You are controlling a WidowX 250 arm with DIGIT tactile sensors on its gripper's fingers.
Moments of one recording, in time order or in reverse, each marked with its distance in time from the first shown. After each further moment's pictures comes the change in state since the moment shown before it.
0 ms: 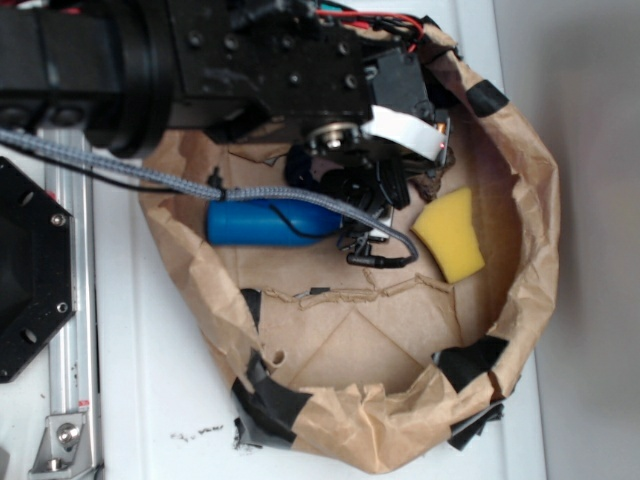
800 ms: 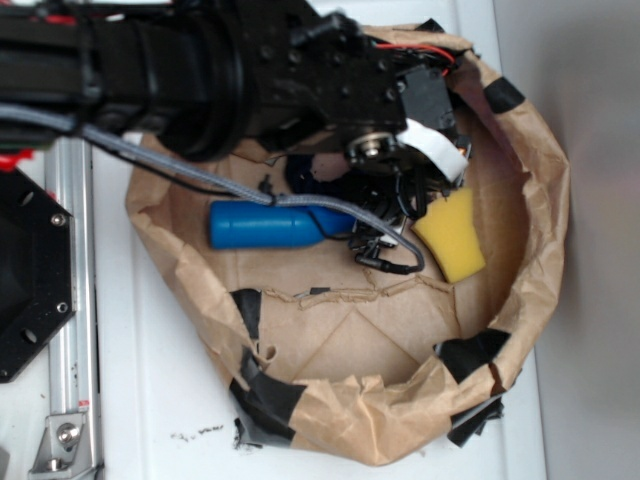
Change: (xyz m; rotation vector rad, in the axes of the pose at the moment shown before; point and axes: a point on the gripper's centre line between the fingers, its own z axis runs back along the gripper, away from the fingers) arm 0.011 -0.006 -0.032 -0.034 -0.001 -0.169
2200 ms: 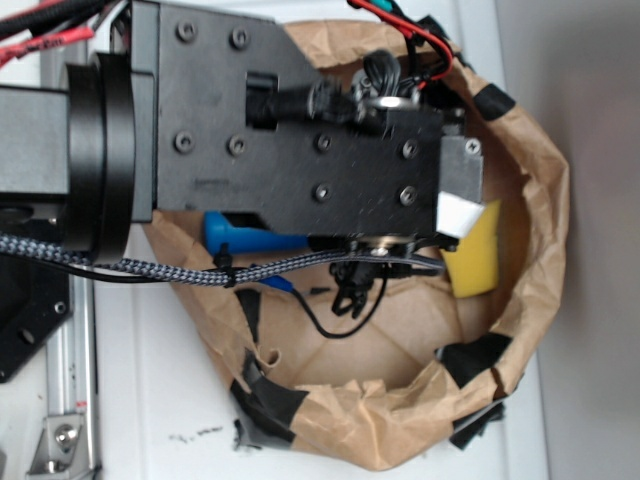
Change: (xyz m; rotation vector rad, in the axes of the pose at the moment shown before) arm -0.008 -0.039 0.088 0.013 0.264 0.266
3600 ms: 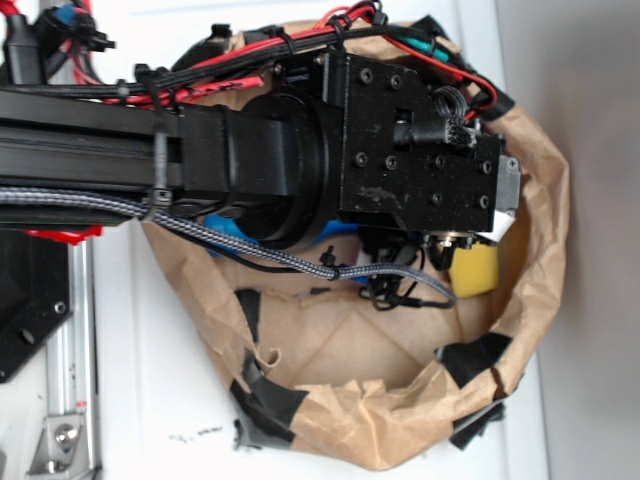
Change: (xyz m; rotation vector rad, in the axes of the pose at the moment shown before) arm 0.035 0.011 -0.068 0.056 -0.021 -0.170
